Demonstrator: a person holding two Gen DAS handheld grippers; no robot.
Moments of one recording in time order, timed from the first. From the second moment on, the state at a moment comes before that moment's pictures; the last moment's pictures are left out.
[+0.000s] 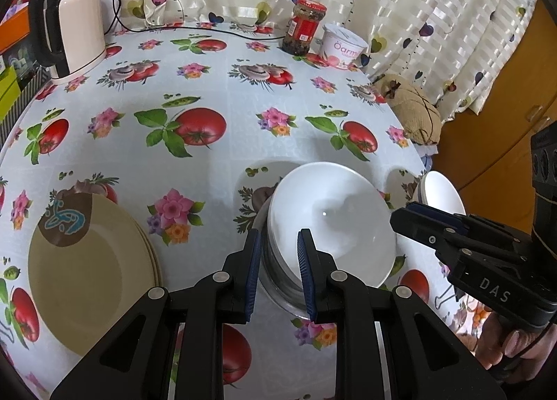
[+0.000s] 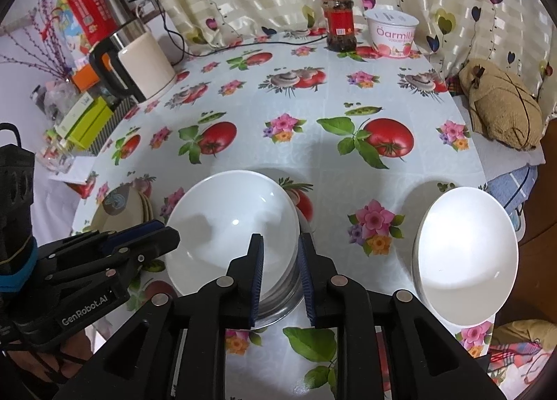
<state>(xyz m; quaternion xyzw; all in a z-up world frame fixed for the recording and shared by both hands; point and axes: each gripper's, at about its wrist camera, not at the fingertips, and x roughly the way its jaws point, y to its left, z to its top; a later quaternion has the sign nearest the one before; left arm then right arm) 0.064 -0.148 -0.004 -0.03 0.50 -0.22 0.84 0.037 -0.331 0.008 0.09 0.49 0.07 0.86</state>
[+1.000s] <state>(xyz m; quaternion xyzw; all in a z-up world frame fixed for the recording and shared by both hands) 0.058 -0.160 0.024 -0.03 0.47 -0.24 0.85 0.021 -0.352 0.032 0.11 0.46 0.06 0.88</state>
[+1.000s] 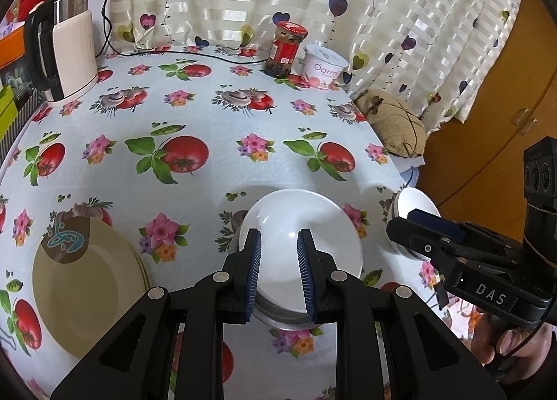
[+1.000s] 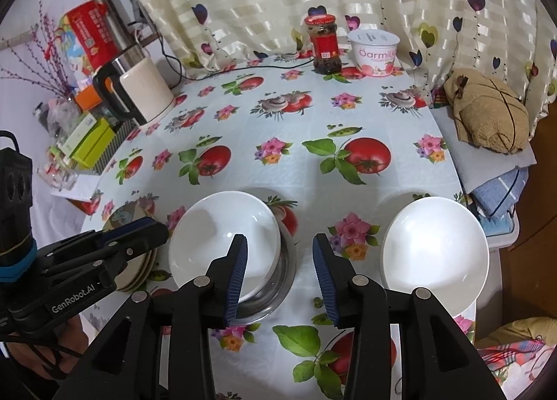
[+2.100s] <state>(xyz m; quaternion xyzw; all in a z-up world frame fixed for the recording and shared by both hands) 0.062 -0.225 0.026 0.00 0.47 -0.28 0.83 0.006 -0.411 0.036 0.14 0.44 0.01 0.89</state>
